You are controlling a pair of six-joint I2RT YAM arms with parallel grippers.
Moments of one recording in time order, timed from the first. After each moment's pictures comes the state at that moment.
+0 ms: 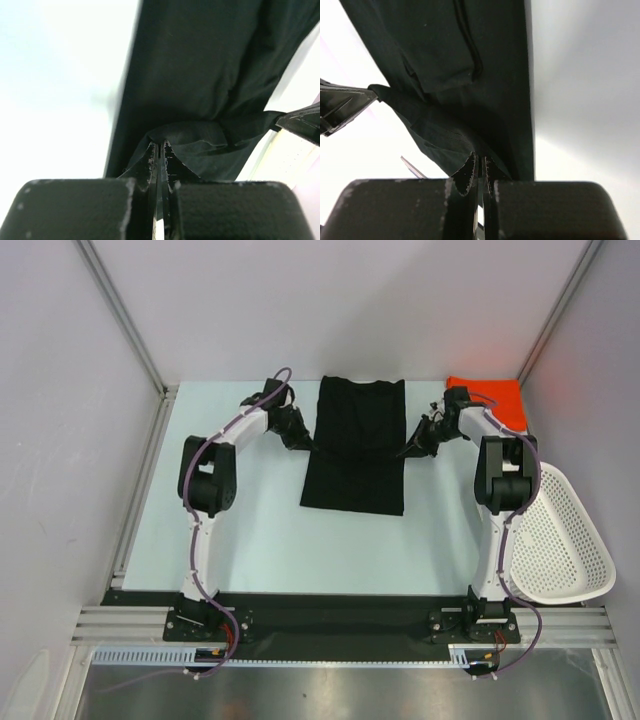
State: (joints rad) left arm -0.29 2.31 1.89 -0.62 0.43 -0.69; right arm 0.01 2.24 1.74 -0.71 -0.69 0.49
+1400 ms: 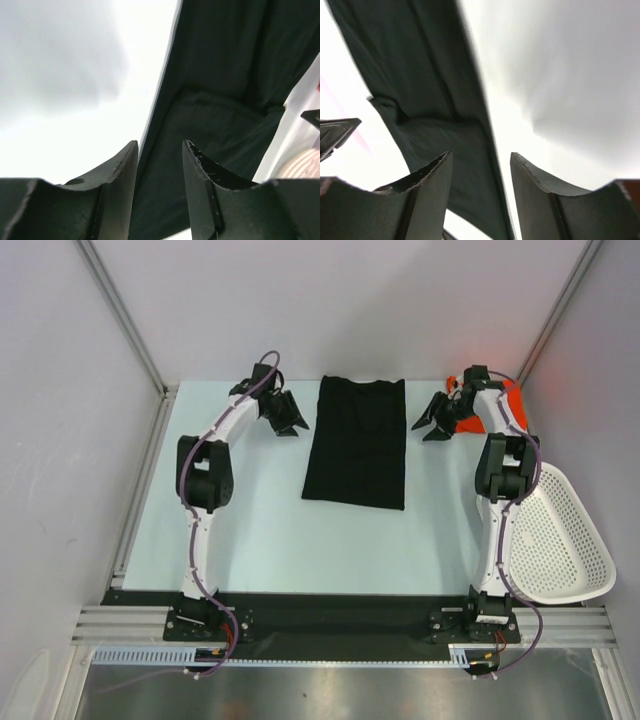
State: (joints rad) left arm -0.23 2.38 2.10 -0.69 0.32 -0.64; right arm -0.07 2.50 2.26 -0.92 -0.61 0.44
